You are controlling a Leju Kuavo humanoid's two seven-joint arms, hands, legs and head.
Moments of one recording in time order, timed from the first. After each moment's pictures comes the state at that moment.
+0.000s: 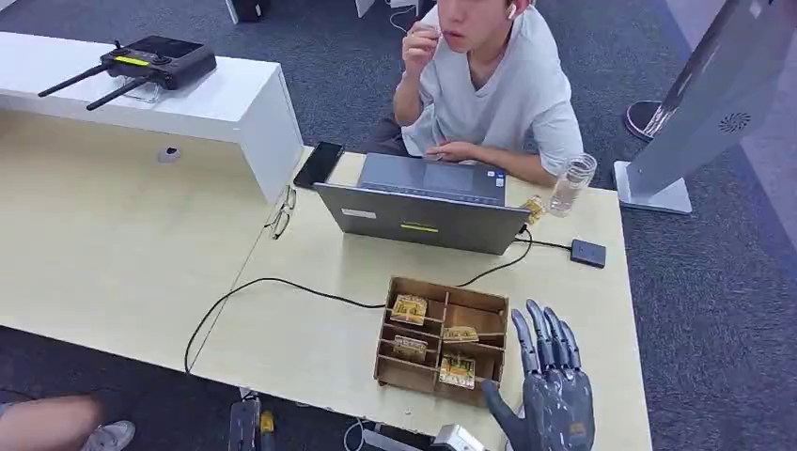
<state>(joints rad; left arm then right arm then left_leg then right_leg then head) -0.10 -0.22 0.63 -0.26 -0.31 0.18 -0.55 0.12 -0.17 0.63 -1.59 1.28 -0.56 0.18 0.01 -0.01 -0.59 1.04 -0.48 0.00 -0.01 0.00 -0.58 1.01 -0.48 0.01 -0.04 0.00</state>
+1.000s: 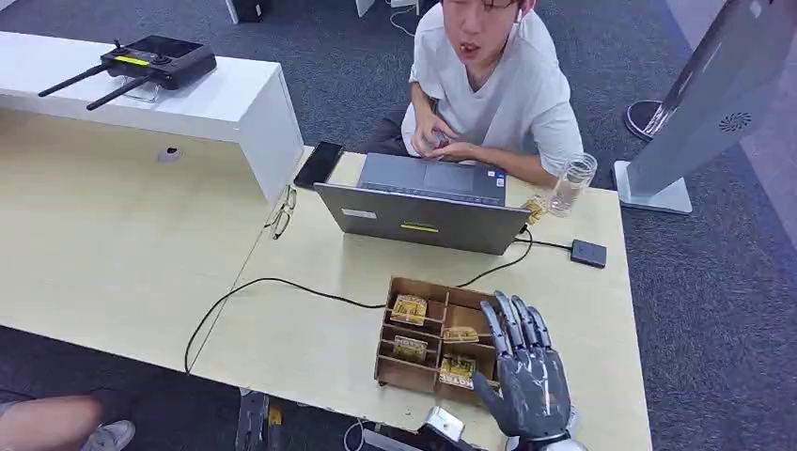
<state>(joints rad) -0.11 -0.22 0.58 -0.26 -0.34 0.17 -0.52 0.00 -0.17 0.67 -1.46 1.29 -0.45 0.16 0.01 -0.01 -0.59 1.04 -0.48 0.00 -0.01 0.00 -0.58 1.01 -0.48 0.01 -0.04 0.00</state>
